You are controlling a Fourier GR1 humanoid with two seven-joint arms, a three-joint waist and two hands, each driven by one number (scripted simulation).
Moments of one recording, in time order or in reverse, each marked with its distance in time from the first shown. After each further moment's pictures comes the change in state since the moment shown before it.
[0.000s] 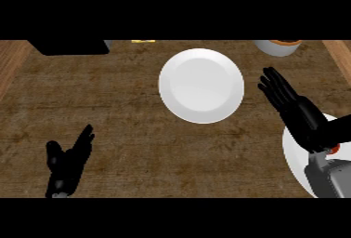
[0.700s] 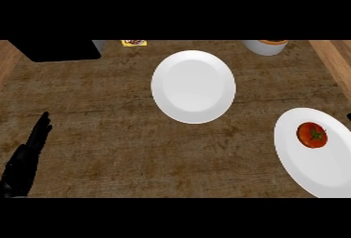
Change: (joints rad) left arm 0.035 0.199 0.085 -0.093 -0.178 0.042 -0.218; right arm 0.168 0.201 -0.581 -0.077 0.000 -0.515 -0.494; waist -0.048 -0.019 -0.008
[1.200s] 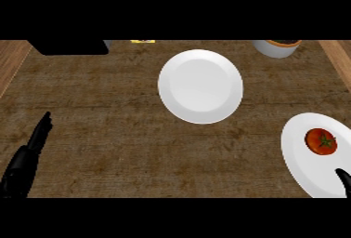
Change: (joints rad) left arm 0.009 -0.004 0.005 0.004 -0.037 -0.028 -0.079; right arm 0.402 0.135 0.141 -0.208 0.001 -0.059 -0.224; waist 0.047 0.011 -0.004
